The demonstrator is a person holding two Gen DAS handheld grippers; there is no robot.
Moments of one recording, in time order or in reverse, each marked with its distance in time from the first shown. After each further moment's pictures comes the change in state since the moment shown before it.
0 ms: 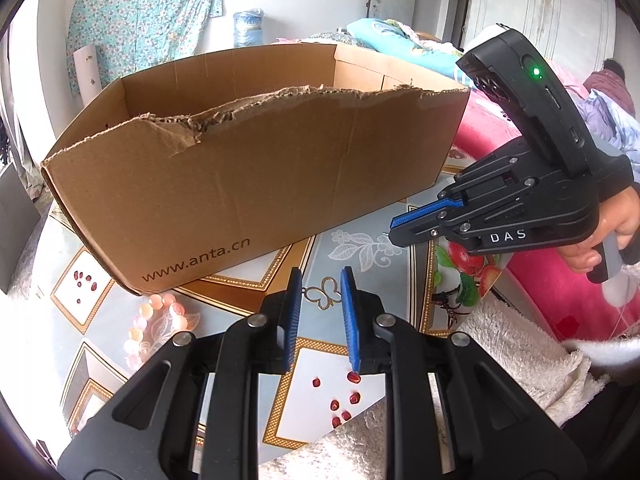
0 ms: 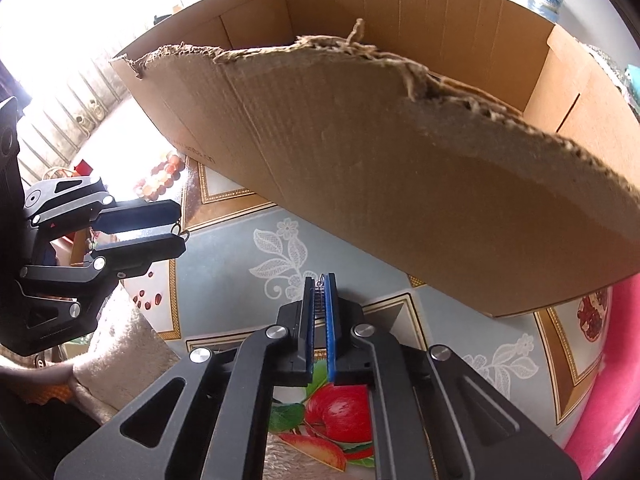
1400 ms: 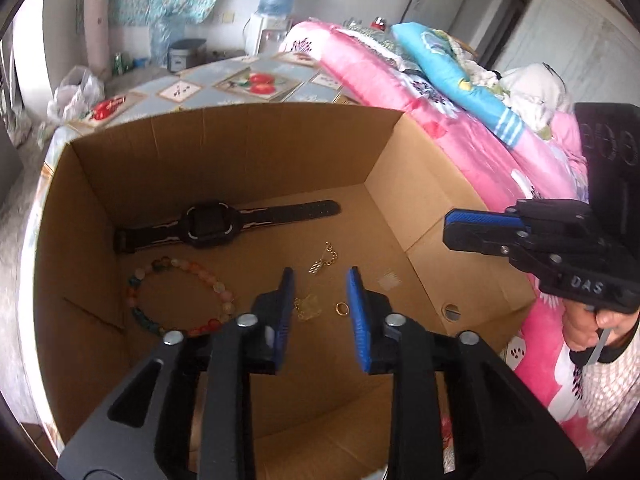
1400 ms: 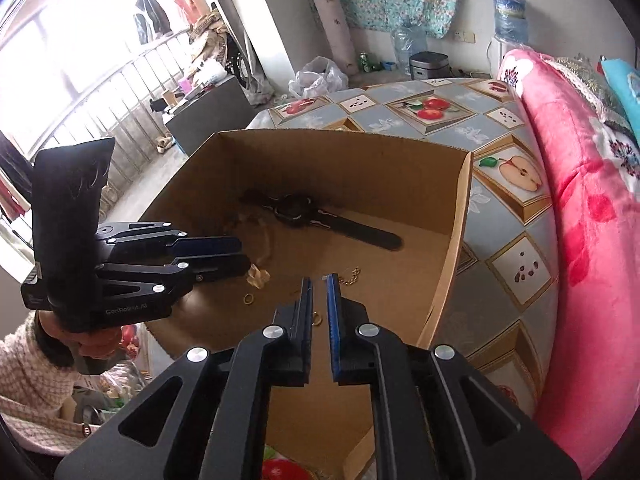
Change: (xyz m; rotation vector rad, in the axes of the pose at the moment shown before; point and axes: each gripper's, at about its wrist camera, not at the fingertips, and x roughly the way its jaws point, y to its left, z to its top) left arm 0.059 0.064 0.152 -0.232 0.143 -0.072; right arm -0.080 -0.091 0.098 0.127 -0.229 0.082
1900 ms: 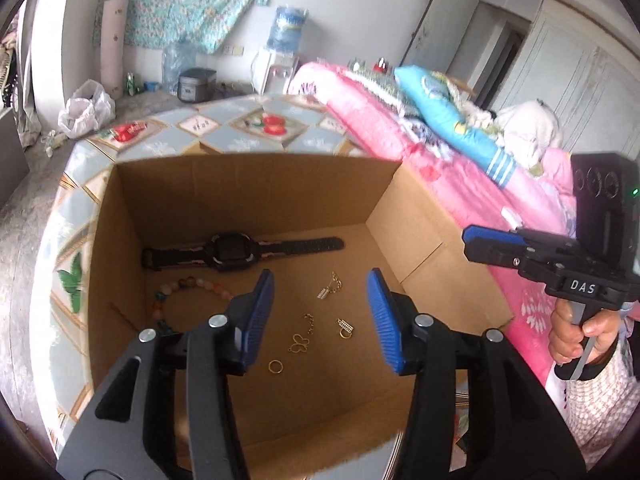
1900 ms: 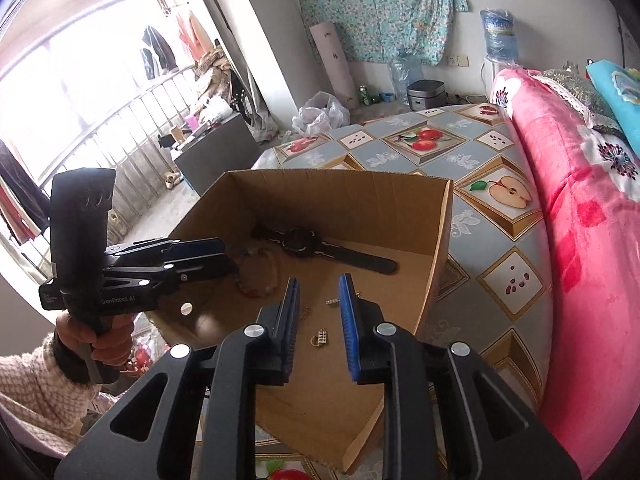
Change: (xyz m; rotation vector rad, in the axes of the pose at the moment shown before) left arm -0.048 0.014 -0.011 -0.023 -0.181 -0.016; right arm -0.038 -0.005 -0.015 0.043 -0.152 0.061
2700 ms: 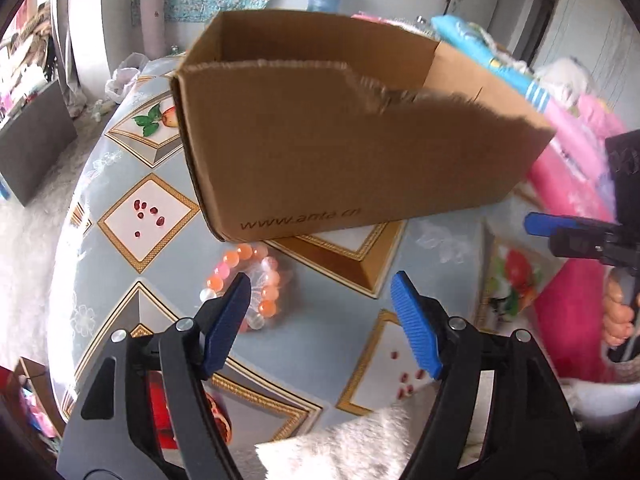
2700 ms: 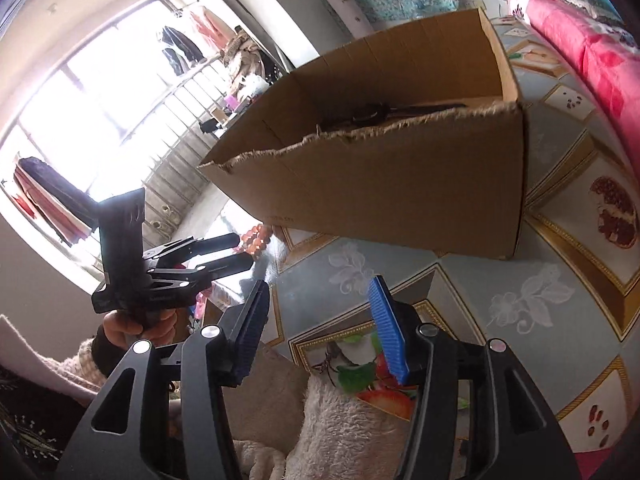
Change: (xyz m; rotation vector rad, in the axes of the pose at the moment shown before) left arm -0.029 0.021 -0.153 0.011 0.139 0.204; right arm 0.013 0.032 -0.143 0.135 0.124 0.195
